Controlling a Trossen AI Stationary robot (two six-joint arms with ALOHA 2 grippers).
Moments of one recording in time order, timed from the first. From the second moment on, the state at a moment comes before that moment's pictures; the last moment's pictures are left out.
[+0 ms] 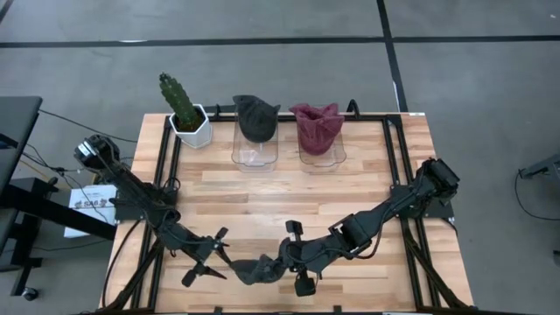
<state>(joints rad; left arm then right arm) -0.81 1.30 0.41 0.65 -0.19 -0.19 0.55 1.82 1.54 -0.33 0.24 0.23</state>
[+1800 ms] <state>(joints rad) -0.40 0.96 0.41 0.53 0.03 0.00 0.39 1.82 1.54 -0.30 -0.11 0.06</state>
